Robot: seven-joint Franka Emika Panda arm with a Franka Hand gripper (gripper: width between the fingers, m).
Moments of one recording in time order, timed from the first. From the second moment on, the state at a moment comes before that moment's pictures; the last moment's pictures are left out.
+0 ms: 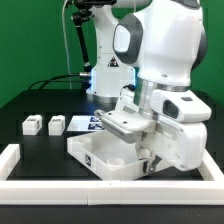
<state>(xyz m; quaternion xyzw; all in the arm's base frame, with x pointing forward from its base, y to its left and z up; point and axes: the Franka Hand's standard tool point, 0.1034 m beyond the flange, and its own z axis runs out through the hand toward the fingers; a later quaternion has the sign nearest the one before) 0.576 0.054 0.008 0.44 0.89 -0.06 0.05</state>
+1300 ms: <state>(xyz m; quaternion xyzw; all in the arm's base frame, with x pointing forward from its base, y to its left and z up) 0.570 0.085 0.010 0.07 0.99 -0.11 0.02</state>
